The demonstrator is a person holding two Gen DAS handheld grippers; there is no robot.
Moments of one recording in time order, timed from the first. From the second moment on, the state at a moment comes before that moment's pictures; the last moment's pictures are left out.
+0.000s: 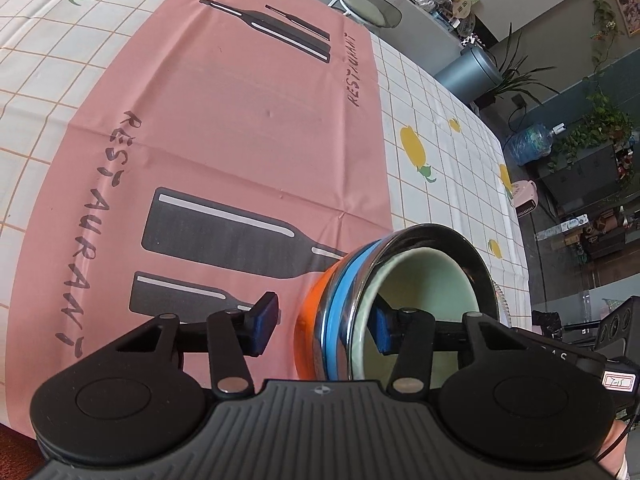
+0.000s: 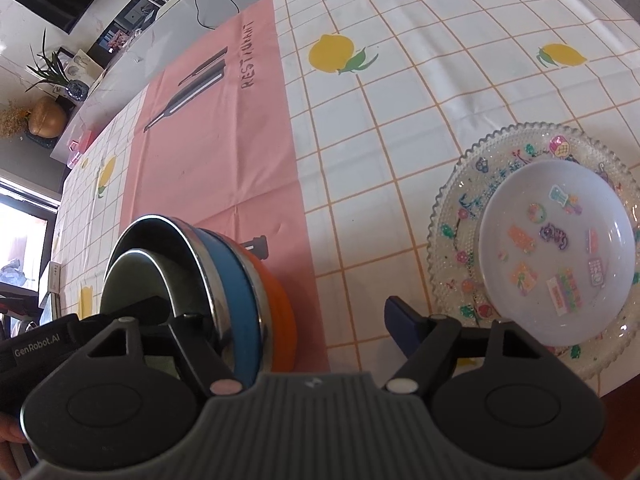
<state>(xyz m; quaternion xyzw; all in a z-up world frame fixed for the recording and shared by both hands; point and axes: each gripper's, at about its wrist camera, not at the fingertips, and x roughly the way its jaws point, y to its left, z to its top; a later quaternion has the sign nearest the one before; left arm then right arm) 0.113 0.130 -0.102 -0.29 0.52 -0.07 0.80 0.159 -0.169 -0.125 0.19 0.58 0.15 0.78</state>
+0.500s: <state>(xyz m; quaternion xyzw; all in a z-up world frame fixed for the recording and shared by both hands) 0.116 0.121 -0.105 -0.29 0.52 -0.07 0.80 0.155 -0.175 -0.093 0.23 0.56 0.19 0.78</state>
